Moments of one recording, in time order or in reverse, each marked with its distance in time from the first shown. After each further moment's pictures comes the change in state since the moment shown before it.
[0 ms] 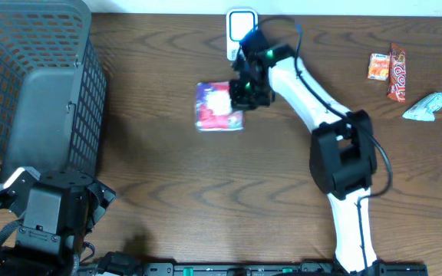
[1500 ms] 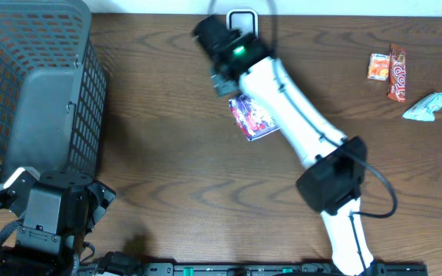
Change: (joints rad) left arm 0.000 0.000 0.000 0.000 0.000 0.000; right arm 0.152 -0.034 0.316 -0.230 0.641 -0.003
